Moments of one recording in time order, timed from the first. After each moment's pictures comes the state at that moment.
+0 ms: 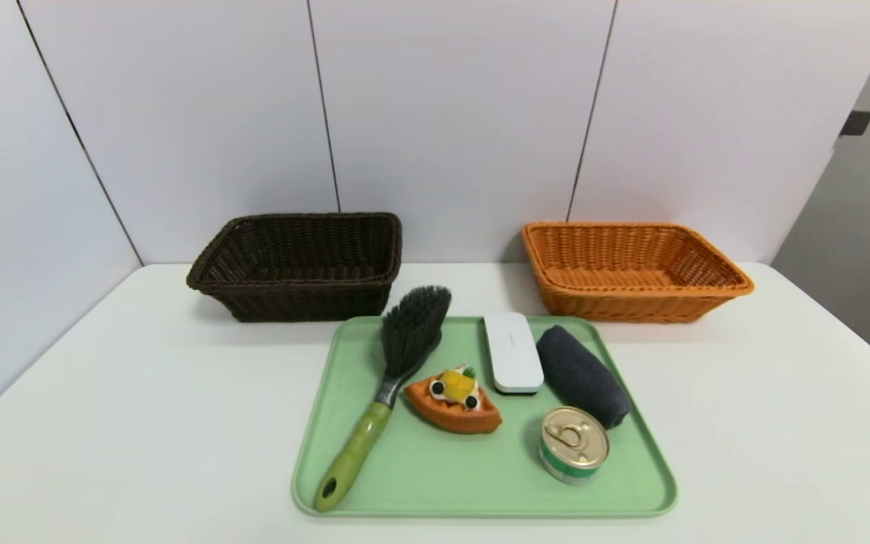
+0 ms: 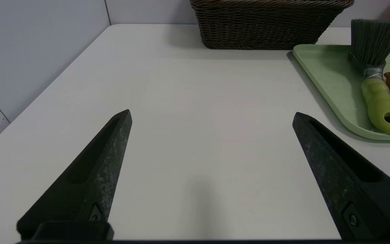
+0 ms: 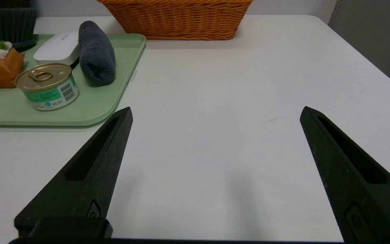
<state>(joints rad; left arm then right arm) 0.01 0.00 0.00 -0.07 0.02 -0.03 0.01 0.00 0.00 0.00 0.00 0.00</state>
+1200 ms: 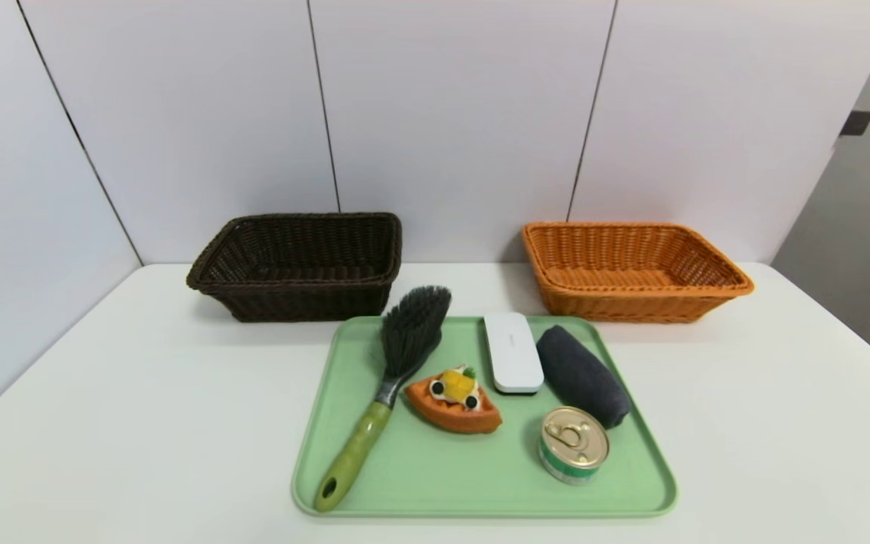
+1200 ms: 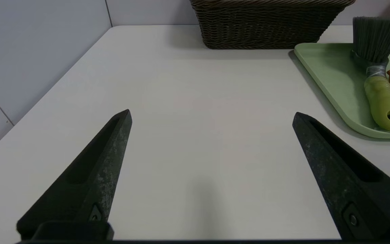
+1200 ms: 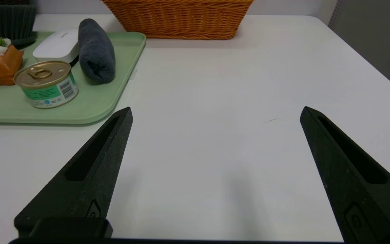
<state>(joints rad) 0.01 0.00 0.00 -0.07 0.02 -0.02 0.01 0.00 0.00 0.00 0.00 -0.01</state>
